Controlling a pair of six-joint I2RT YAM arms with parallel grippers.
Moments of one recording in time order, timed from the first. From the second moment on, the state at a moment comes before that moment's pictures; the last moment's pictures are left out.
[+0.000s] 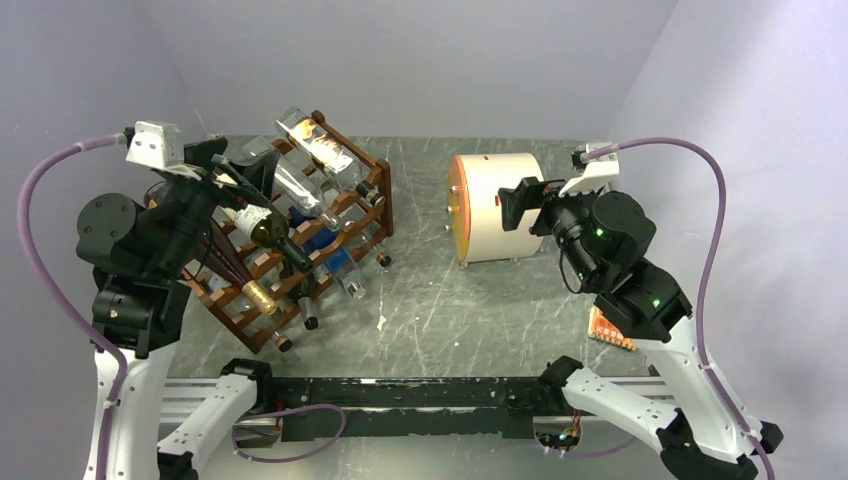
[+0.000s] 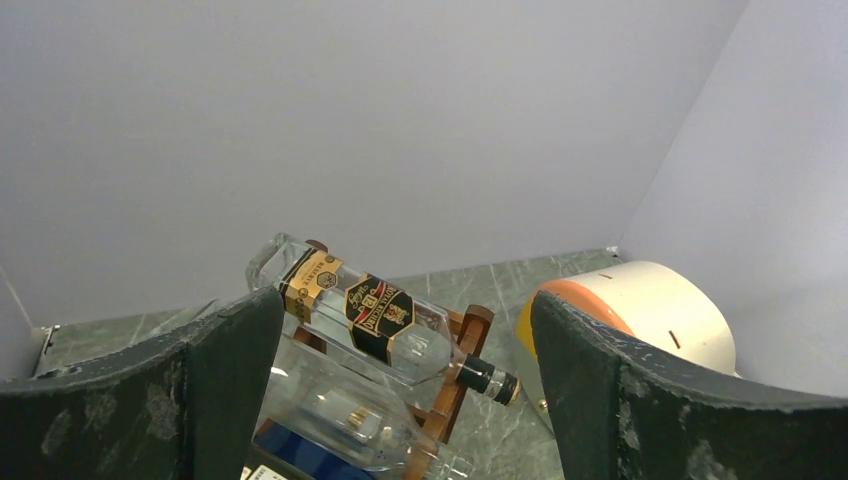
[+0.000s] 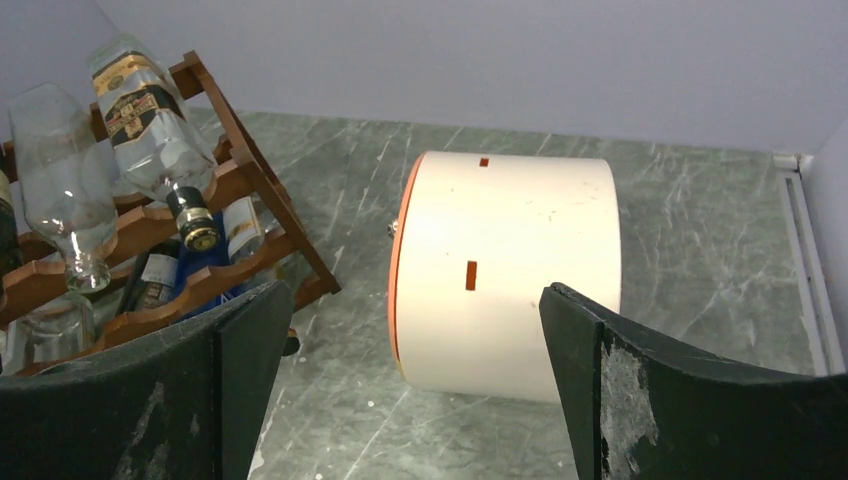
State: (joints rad) left arm -0.16 0.78 1.33 -0.33 0.17 -0.20; right arm 0.67 0.84 1.31 -0.57 0.39 0.15
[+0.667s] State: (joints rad) left arm -0.08 0.74 1.33 -0.43 0.16 -0.35; right arm 0.62 0.83 1.18 -0.54 0.46 0.36
